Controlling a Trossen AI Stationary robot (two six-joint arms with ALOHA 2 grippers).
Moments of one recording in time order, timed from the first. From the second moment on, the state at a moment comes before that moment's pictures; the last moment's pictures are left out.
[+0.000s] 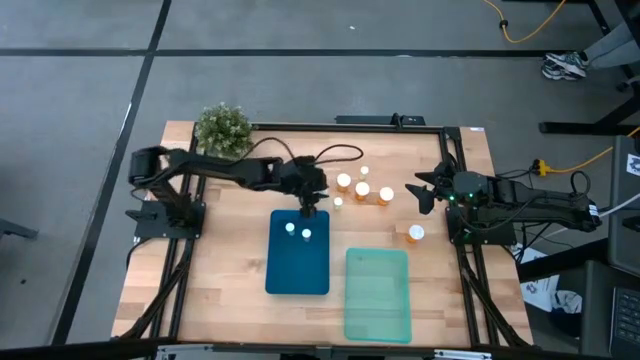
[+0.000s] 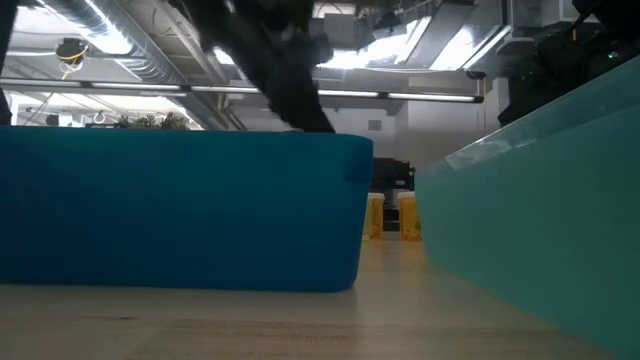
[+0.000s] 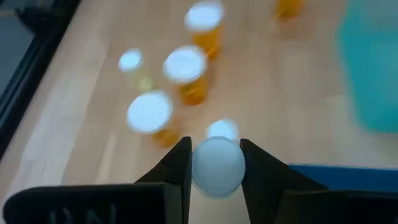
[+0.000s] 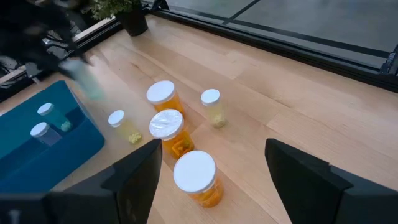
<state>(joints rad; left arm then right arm) 0.12 1.62 1.11 -0.20 -0.05 0.09 -0.10 0.34 0.37 -0.54 0.40 0.54</state>
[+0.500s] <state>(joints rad) -0.32 1.52 1.11 -0.34 -0.02 0.08 -0.10 0.34 0.37 -0.54 0.40 0.54</state>
